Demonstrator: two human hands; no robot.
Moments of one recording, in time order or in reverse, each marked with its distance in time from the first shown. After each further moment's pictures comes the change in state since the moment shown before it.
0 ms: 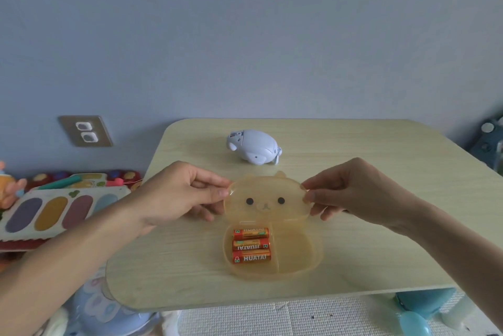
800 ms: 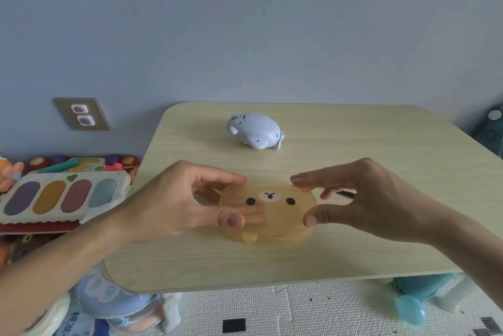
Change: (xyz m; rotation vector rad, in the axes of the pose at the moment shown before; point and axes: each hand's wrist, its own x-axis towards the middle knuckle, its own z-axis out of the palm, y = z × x) left_hand -0.033 0.001 0.012 0.210 -0.085 0.231; right_hand -0.037 -0.023 0.012 -0.298 -0.082 -0.206
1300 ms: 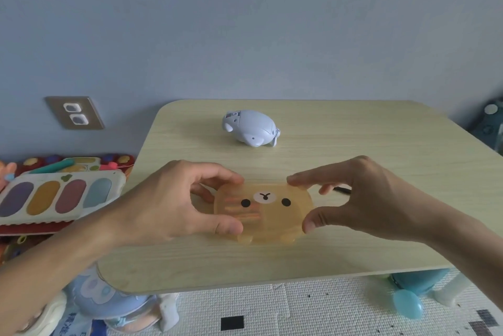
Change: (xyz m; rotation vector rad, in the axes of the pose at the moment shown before) left_hand -0.003 0.010 0.001 0.201 -0.007 -0.029; right_hand 0.002 0.011 0.001 -0.107 -0.006 -0.007
